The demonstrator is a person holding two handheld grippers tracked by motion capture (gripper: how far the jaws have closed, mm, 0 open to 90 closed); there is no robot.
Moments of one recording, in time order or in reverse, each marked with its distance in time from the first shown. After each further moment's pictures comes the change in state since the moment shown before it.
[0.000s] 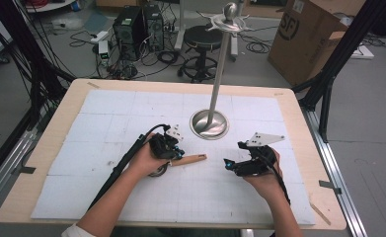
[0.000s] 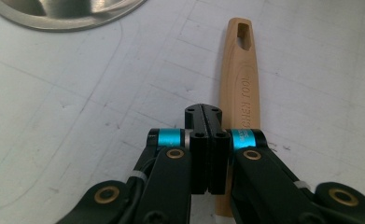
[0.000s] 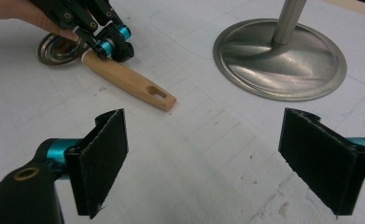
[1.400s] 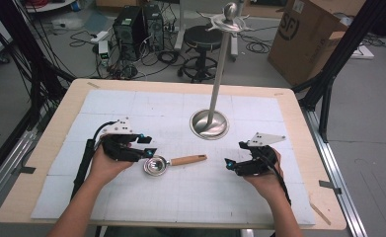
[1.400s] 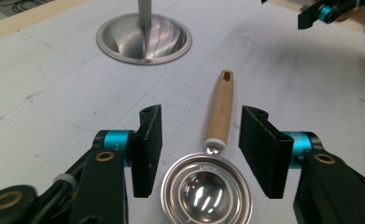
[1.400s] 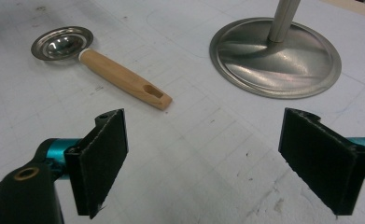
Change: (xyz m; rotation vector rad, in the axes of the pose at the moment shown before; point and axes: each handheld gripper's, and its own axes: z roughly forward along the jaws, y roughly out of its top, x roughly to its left) left arm 0.002 -0.069 -0.112 -0.386 0.024 -0.150; right arm -0.002 -0.001 -0.001 -0.002 -0.011 -0.001
